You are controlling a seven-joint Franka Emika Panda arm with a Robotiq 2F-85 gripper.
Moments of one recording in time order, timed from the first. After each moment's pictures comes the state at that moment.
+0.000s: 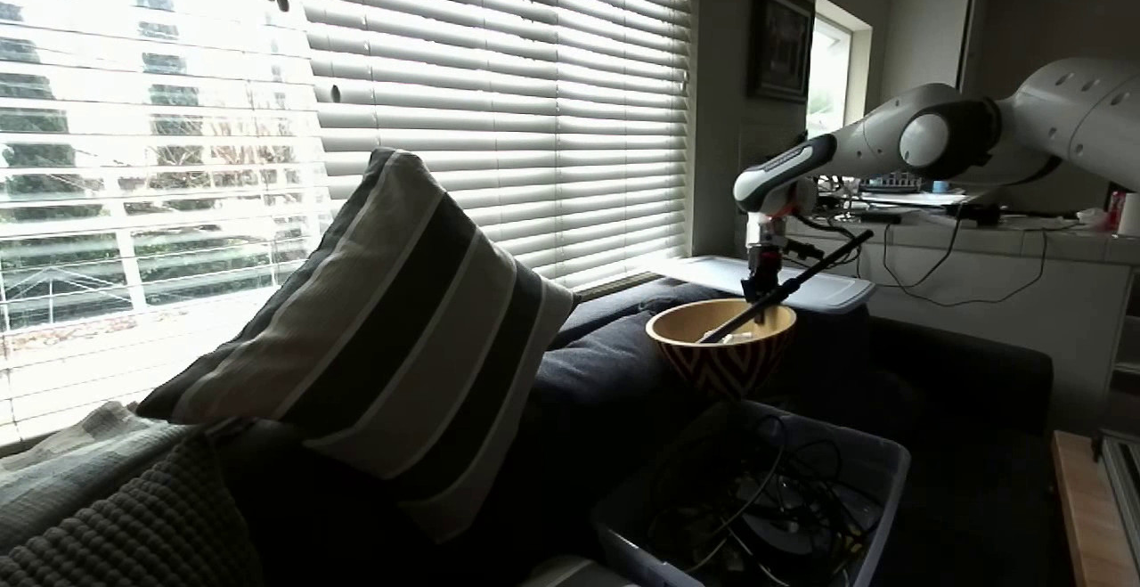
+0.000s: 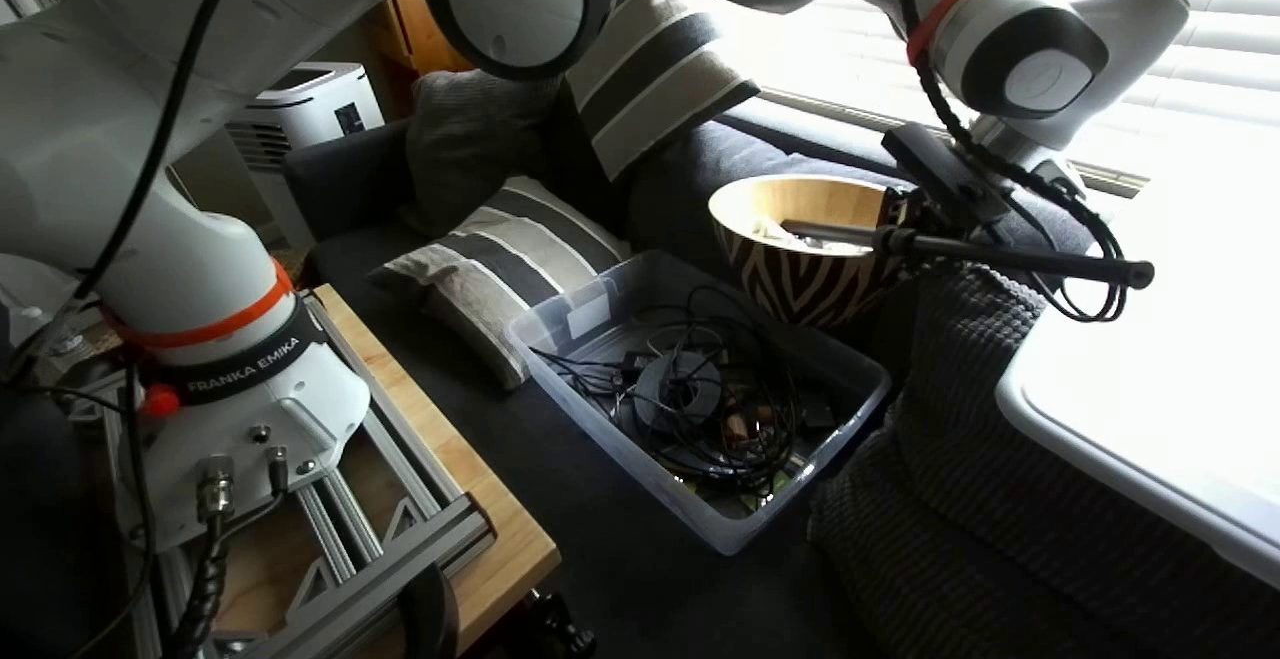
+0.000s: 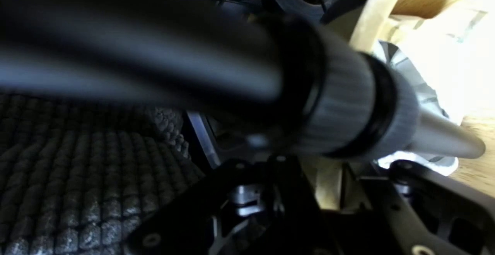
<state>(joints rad) -0.65 1.10 0.10 -0.92 0.12 1.68 -0.33</state>
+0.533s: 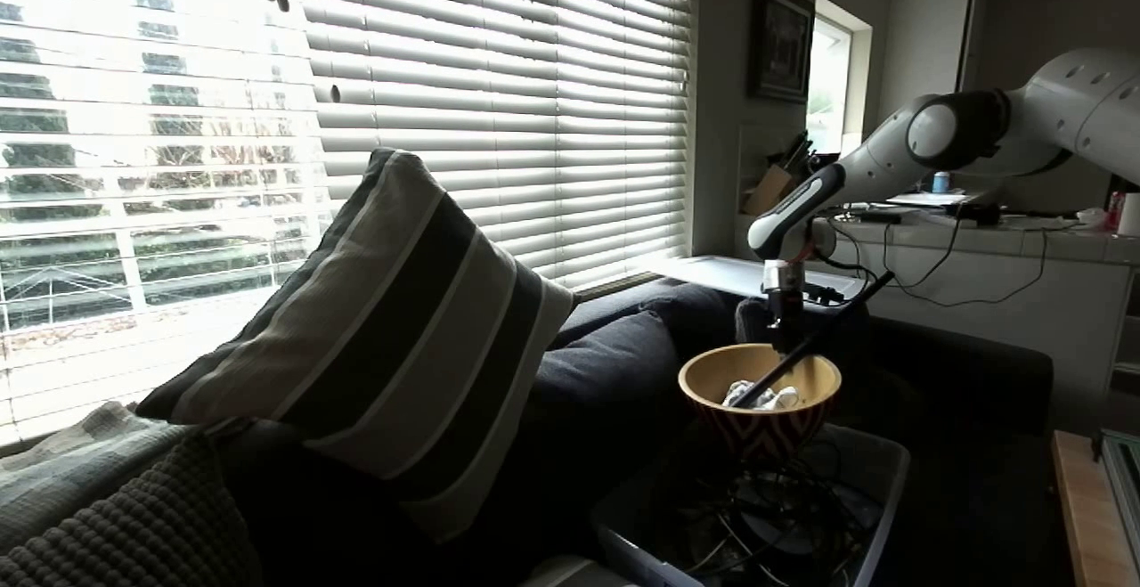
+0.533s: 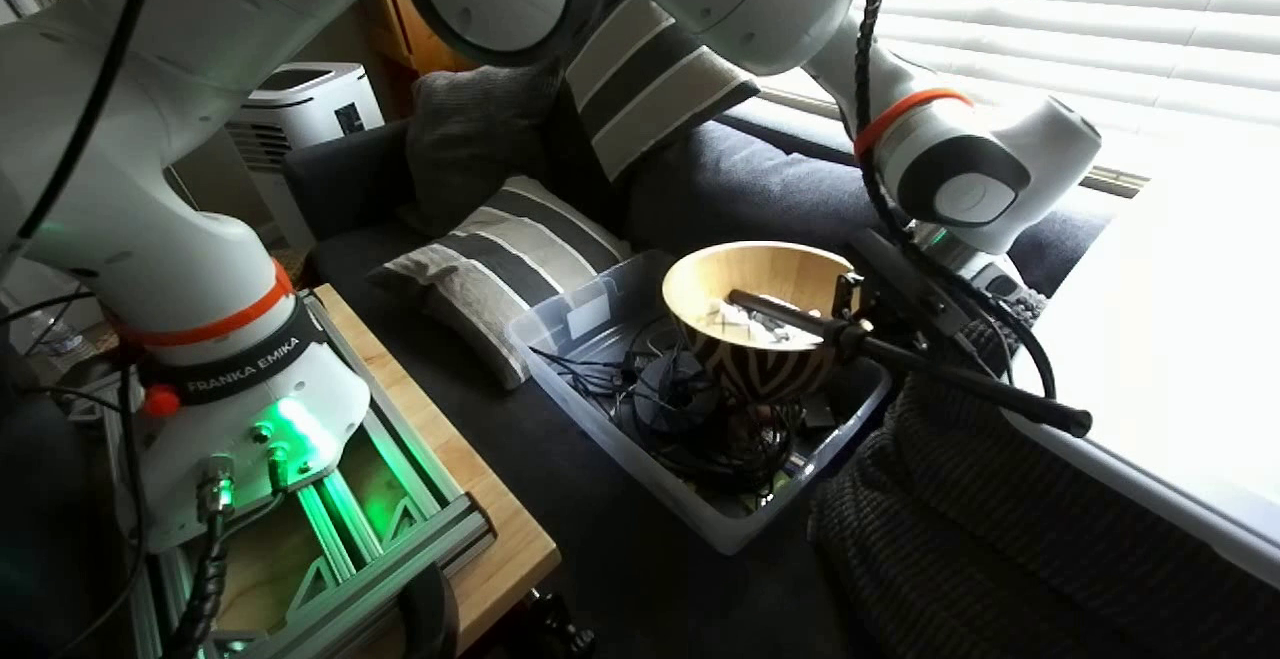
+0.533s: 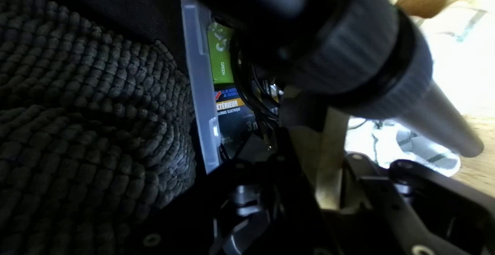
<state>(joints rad) -0.69 1.06 0.09 -1.25 0.06 1.93 -0.55</state>
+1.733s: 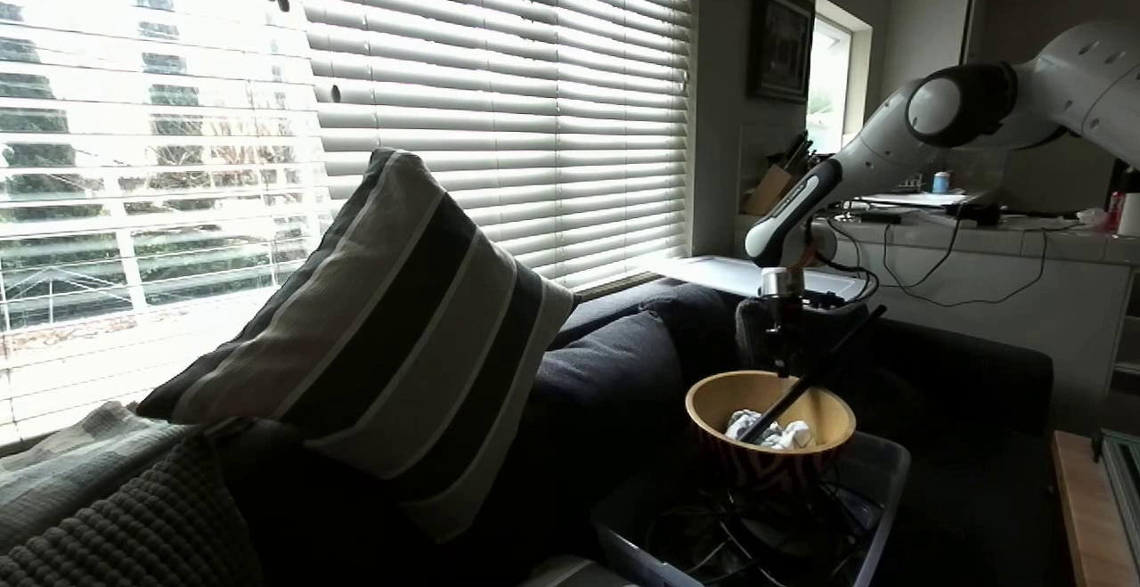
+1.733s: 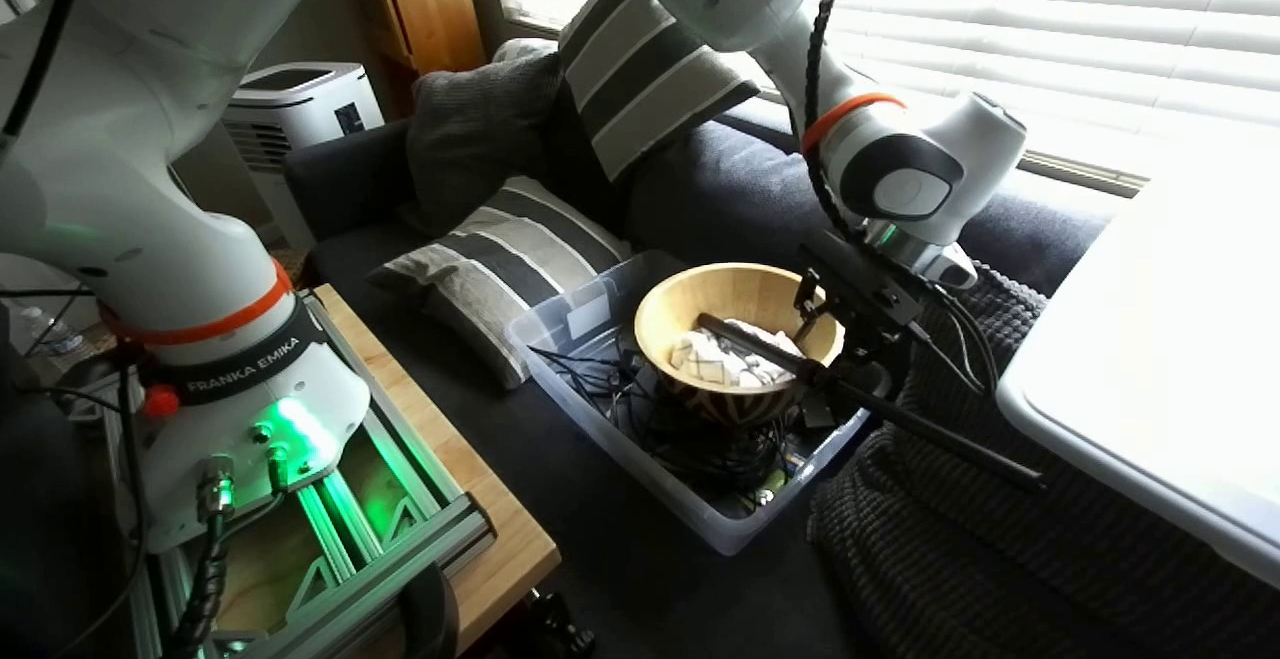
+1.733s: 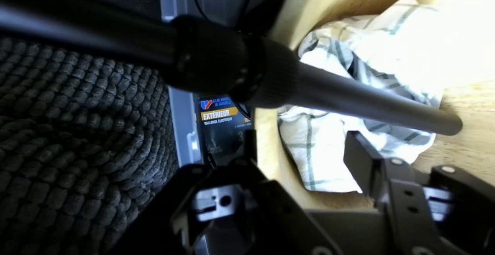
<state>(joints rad) -0.61 0.94 0.04 -1.48 0.08 2.08 -0.56</state>
